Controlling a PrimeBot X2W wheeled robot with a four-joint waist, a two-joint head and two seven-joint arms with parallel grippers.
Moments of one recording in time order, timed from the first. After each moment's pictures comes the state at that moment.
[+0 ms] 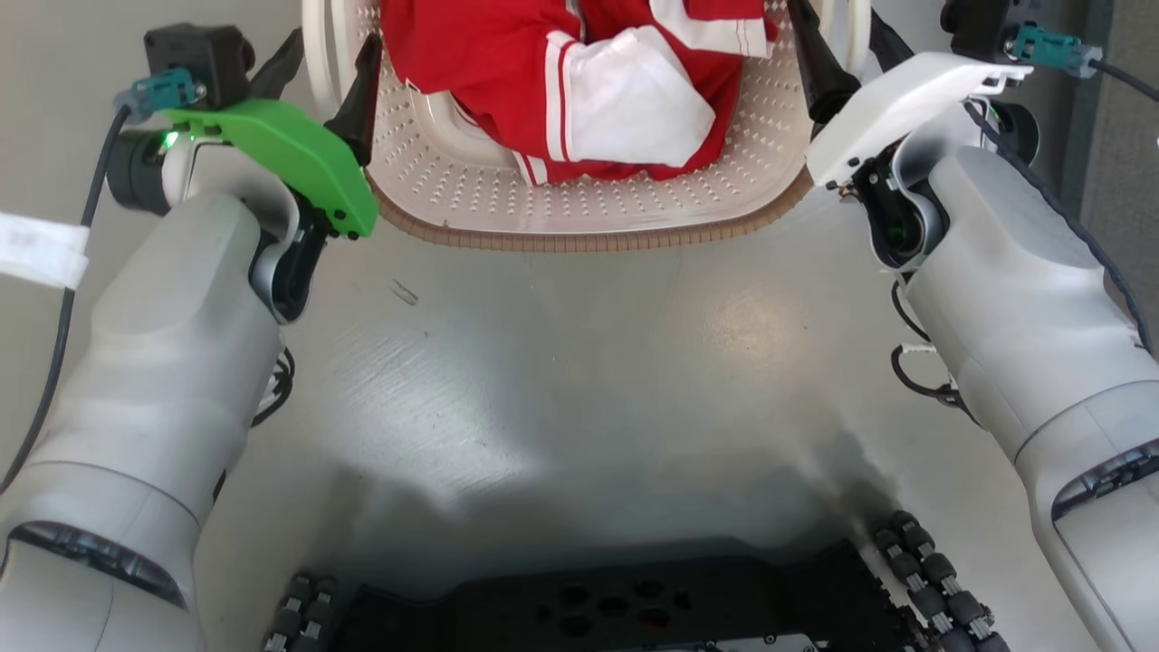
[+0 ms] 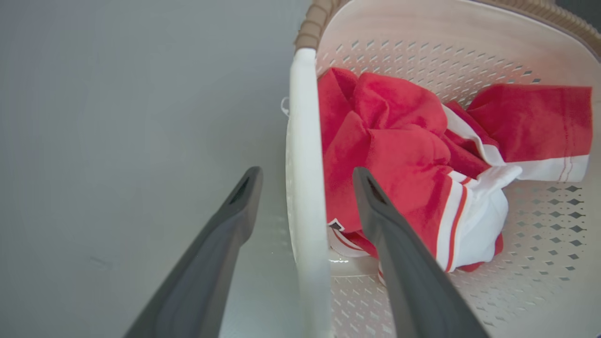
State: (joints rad) left arm -1.08 0.12 -0.82 0.99 -0.92 -0.13 -0.26; right arm -1.03 -0.10 0.58 1.05 0.79 0.10 -0.26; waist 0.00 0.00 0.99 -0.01
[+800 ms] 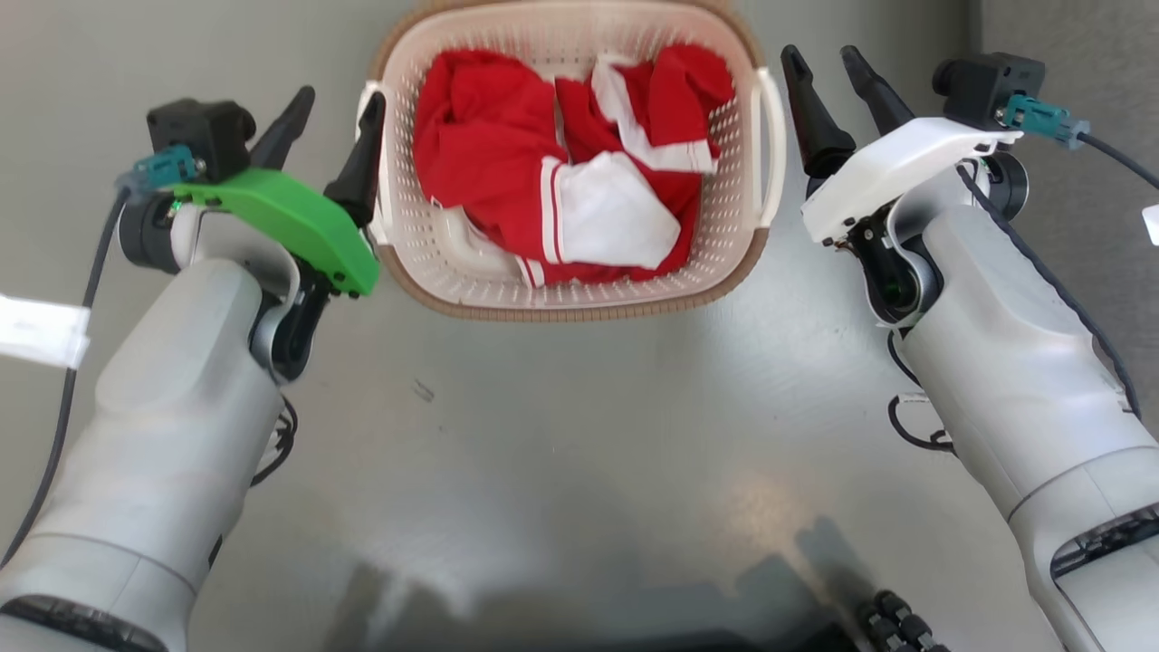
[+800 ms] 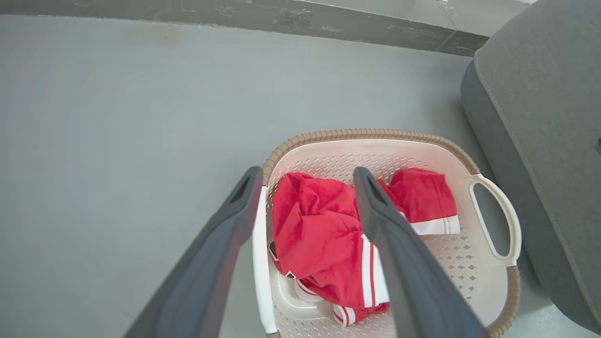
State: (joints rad) left arm -0.92 0.16 -0.71 0.83 -0.85 -0.13 -0.26; right arm -0.87 -0.10 0.48 0.88 0.67 0.10 -0.26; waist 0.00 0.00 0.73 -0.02
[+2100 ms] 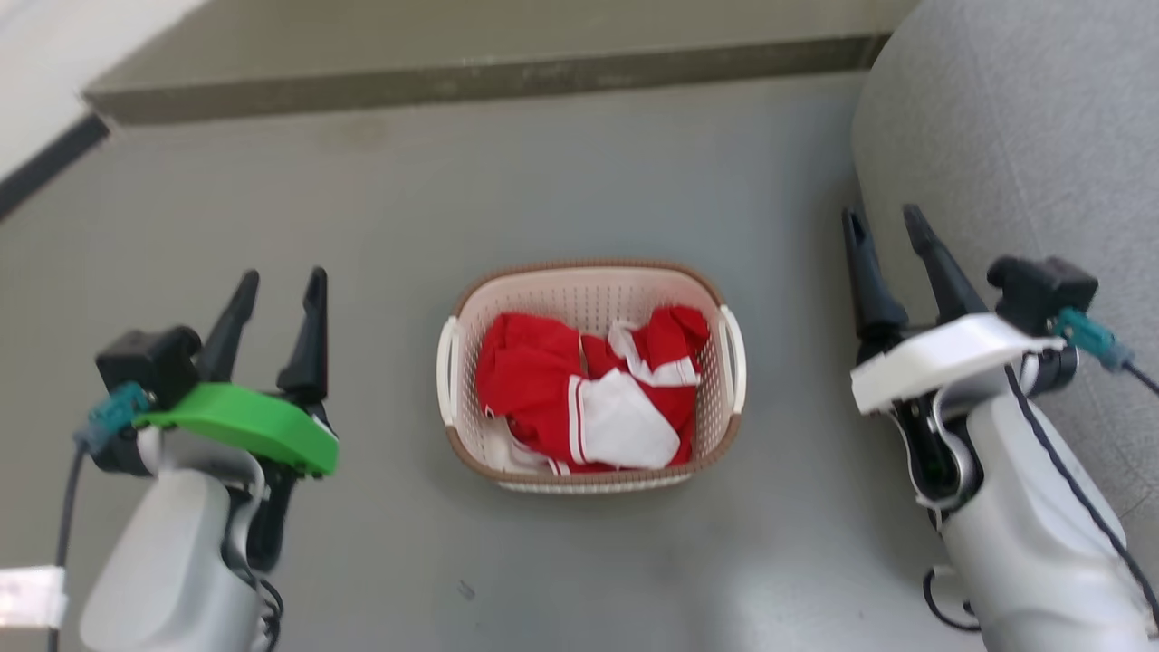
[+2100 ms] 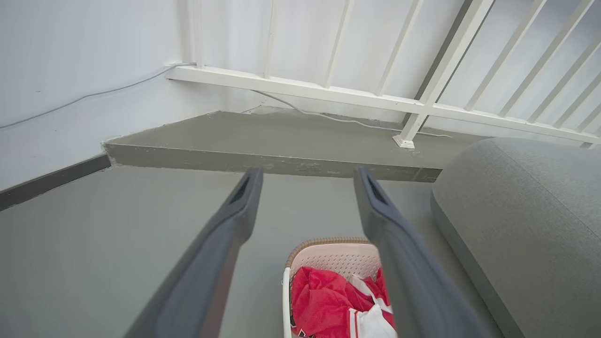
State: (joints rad) left arm -0.40 0.19 -0.31 0.44 -0.60 -0.11 -0.26; right arm -0.37 -0.10 0.21 0.42 0.42 0.09 -0.26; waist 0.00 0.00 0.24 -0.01
